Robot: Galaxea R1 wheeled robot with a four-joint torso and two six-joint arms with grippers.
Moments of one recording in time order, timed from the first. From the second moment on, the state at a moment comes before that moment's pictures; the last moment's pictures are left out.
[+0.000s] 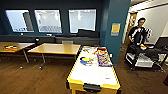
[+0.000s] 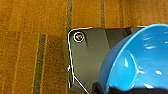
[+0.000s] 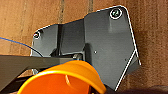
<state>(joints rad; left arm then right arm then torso) 1.53 2.80 -2.73 0.90 -0.27 -0.92 -1.63 2.82 -2.45 -0.11 0.23 0.06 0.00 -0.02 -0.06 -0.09</state>
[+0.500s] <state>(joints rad) 1.53 2.80 -2.73 0.90 -0.27 -0.92 -1.63 2.83 -2.45 -0.11 0.23 0.06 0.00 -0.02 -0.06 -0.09</state>
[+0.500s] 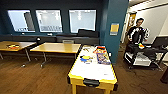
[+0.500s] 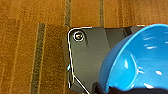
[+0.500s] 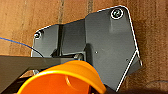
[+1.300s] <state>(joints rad) 1.53 2.82 -2.75 0.91 -0.27 -0.91 -1.63 2.83 -2.45 -0.11 0.23 0.06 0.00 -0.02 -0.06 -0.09</state>
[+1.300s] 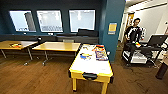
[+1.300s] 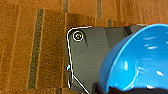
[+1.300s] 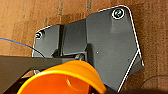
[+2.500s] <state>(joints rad) 1.52 2.82 -2.75 0.90 -0.27 -0.89 -1.62 2.83 -2.46 -0.11 0.23 0.06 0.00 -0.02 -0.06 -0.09</state>
